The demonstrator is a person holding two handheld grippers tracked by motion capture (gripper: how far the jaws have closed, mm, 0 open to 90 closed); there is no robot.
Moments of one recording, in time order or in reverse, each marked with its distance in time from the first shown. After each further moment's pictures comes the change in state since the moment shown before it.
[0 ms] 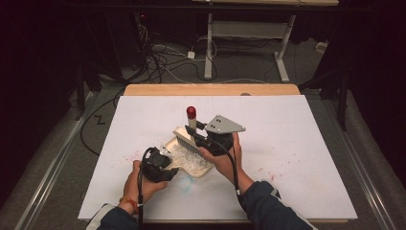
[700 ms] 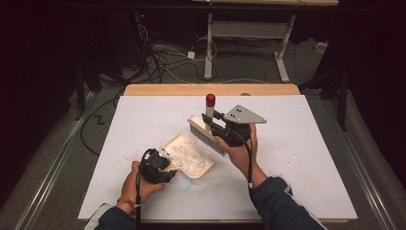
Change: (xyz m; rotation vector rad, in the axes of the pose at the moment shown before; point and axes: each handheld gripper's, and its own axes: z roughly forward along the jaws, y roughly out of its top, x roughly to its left) left arm 0.004 -0.006 0.003 0.029 -0.007 0.023; right arm -0.035 0.013 -0.029 -0.031 -0.090 0.018
